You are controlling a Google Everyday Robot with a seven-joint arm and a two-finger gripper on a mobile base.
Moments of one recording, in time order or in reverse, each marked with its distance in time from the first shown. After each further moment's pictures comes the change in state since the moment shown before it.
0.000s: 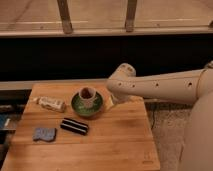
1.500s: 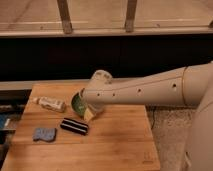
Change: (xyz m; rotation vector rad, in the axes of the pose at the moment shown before) arm 0.008 0.135 -0.037 -0.113 -0.091 -0.454
